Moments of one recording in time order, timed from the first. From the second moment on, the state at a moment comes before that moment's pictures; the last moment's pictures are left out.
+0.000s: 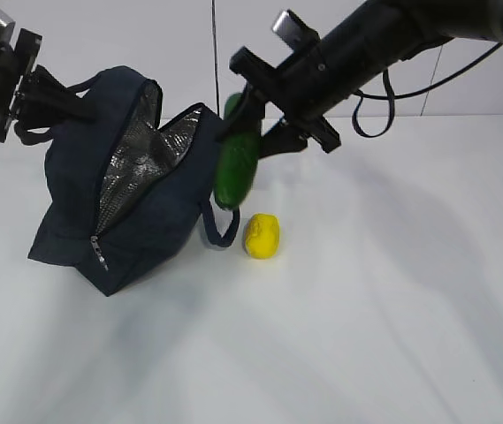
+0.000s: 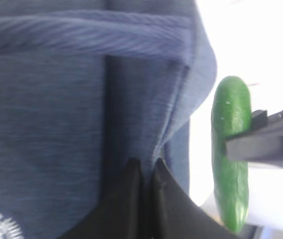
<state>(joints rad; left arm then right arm) 0.09 1.99 -1.48 -1.14 1.19 0.60 0.29 2.10 -1.80 0.80 1.08 0.01</state>
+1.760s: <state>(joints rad) 0.05 1.99 -1.48 -1.30 1.19 0.61 0.33 2.24 -1.83 1.29 0.90 -0.31</state>
